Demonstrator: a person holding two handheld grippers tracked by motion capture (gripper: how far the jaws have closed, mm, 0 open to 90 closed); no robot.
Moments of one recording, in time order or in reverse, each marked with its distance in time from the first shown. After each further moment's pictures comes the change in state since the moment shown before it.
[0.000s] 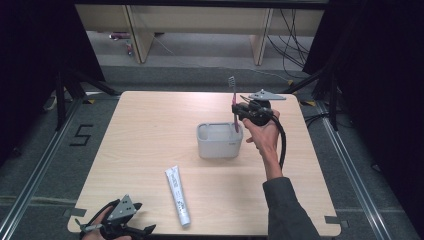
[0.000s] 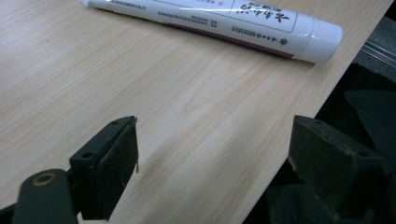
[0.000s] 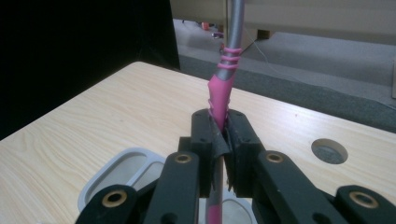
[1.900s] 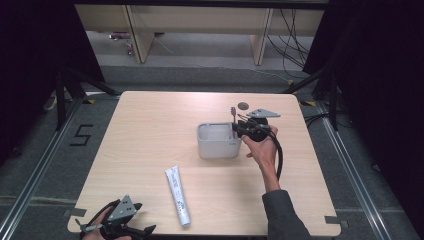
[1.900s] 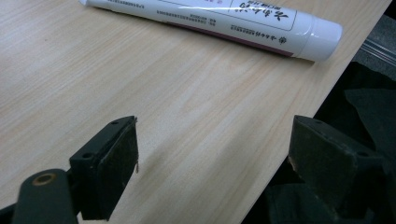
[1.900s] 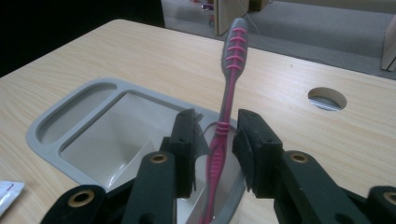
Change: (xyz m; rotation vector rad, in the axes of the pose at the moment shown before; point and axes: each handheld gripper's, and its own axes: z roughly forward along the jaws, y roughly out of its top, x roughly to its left) left arm 0.000 0.000 0.000 0.003 0.000 0.004; right arm -0.003 -0.054 0.010 0.109 -0.033 0.024
